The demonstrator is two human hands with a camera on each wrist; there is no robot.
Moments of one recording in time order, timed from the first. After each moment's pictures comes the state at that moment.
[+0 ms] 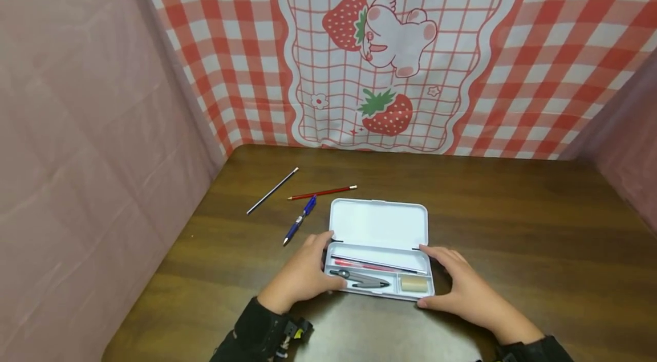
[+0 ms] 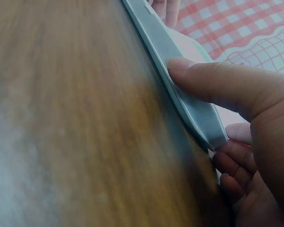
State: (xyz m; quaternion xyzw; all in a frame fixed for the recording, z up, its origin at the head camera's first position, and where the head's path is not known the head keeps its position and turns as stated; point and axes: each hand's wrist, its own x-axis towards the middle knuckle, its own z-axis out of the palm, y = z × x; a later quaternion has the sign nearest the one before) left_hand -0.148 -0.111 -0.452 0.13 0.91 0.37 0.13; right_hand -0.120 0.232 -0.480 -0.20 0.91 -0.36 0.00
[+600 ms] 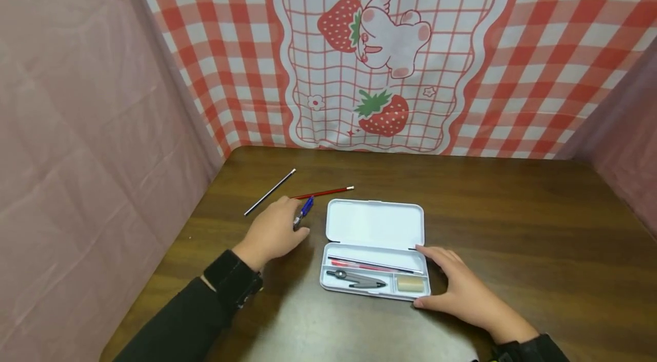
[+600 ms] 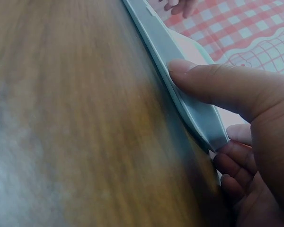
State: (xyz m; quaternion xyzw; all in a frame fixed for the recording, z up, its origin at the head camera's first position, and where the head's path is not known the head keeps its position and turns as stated) left_hand -0.200 -0.146 -0.411 0.13 0.98 0.15 -0.01; right_hand -0.120 0.234 -0.478 -0.19 0.91 -0.37 0.02
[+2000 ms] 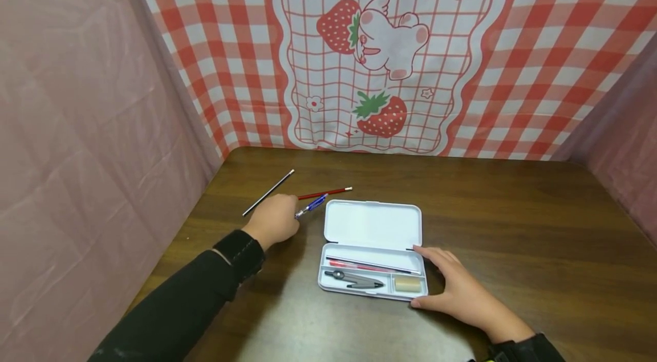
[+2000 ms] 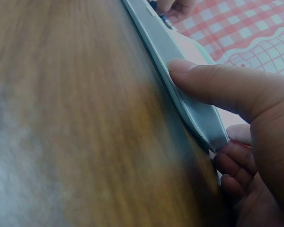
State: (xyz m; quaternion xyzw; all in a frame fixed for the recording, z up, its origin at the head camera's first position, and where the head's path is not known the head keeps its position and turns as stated) left_hand -0.239 -0.149 -0.416 0.14 0.99 0.06 0.02; right_hand -0.121 0.232 -0.476 -0.18 0.91 -0.36 0.03
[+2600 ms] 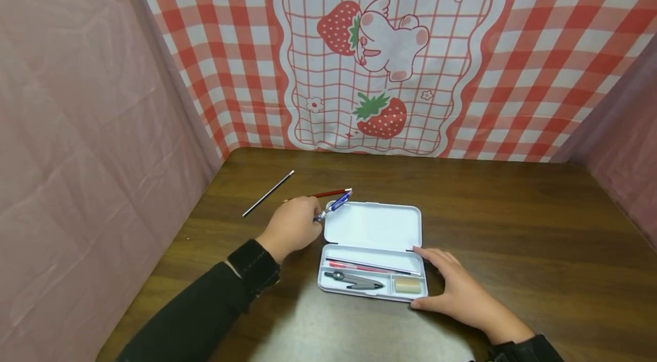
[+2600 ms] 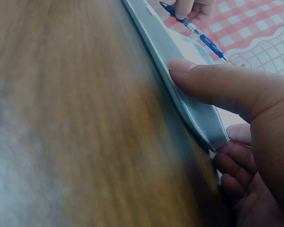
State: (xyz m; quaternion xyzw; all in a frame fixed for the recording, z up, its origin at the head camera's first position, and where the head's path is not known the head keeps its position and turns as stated) left_hand -0.218 -0.109 -0.410 0.15 0.98 0.16 0.01; right_hand -0.121 0.234 -0.478 -0.19 0.91 -0.36 0.02
